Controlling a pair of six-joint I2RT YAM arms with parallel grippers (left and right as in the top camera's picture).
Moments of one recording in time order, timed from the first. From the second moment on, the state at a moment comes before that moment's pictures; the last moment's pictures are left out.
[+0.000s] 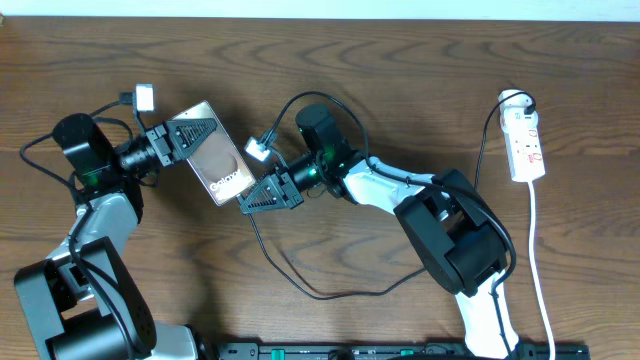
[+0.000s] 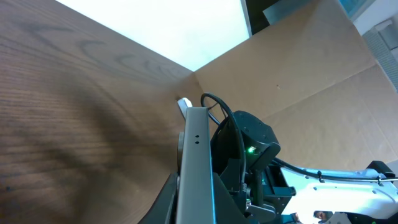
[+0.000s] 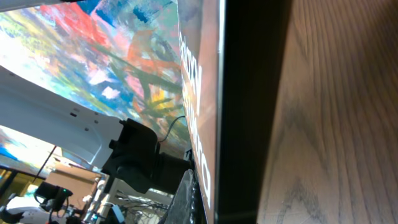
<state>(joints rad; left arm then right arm) 0.38 1.63 0.77 0.60 1.45 -0.74 0.68 2.19 1.31 0.36 -1.40 0.46</state>
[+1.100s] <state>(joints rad) 0.38 1.63 0.76 0.59 1.47 -0.70 0.68 2.19 1.31 0.39 -1.39 0.49</state>
